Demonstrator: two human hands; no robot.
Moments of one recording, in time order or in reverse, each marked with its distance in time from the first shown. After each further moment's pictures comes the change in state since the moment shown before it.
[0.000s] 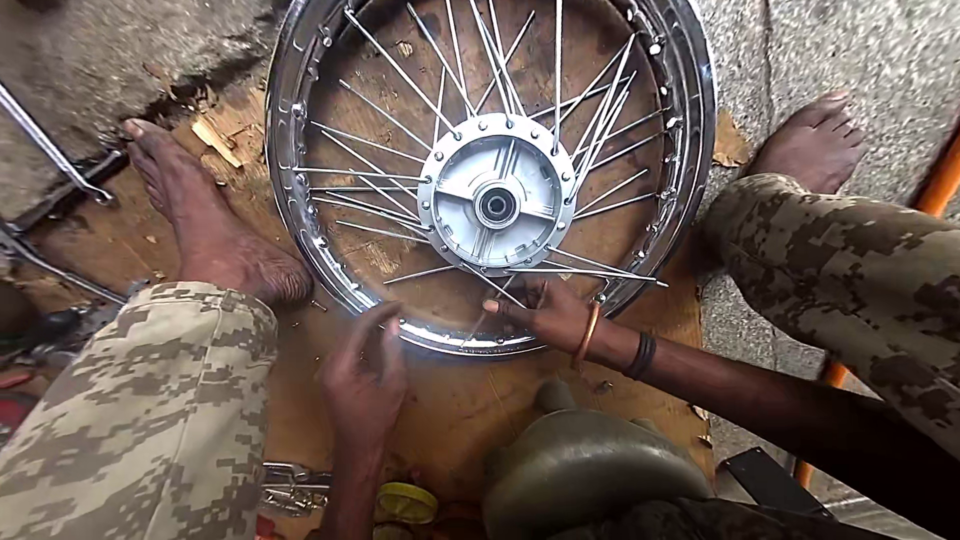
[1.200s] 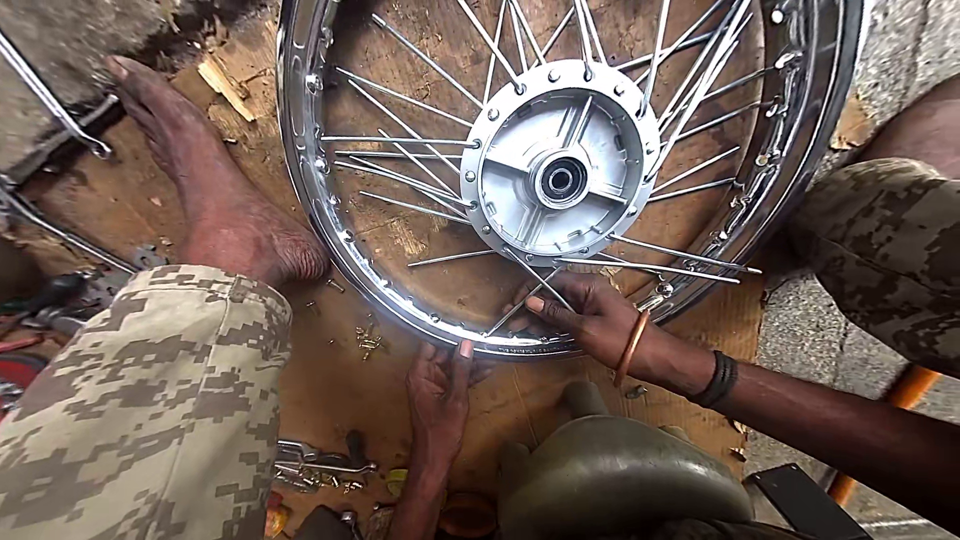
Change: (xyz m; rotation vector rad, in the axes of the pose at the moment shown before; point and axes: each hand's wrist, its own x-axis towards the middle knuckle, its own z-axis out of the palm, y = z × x) left_hand -0.057 0.013 0.050 -0.789 -0.015 -0.760; right_hand -0.008 -0.002 0.006 0.039 -0.086 0.023
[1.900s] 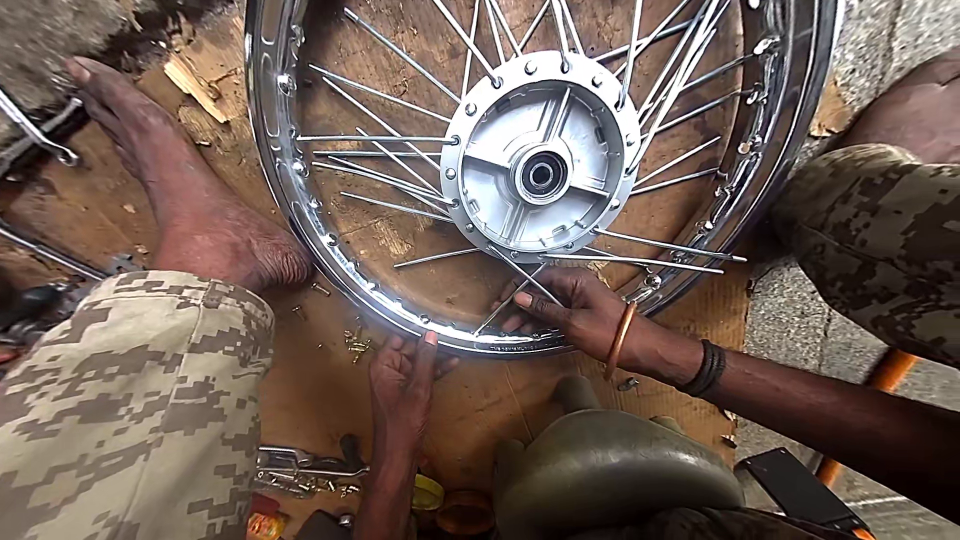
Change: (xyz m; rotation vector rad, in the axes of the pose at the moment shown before) left_hand 0.016 0.024 -0.015 0.062 0.057 -0.047; right_hand 0.000 -0.004 -0.001 0.021 -0.016 0.025
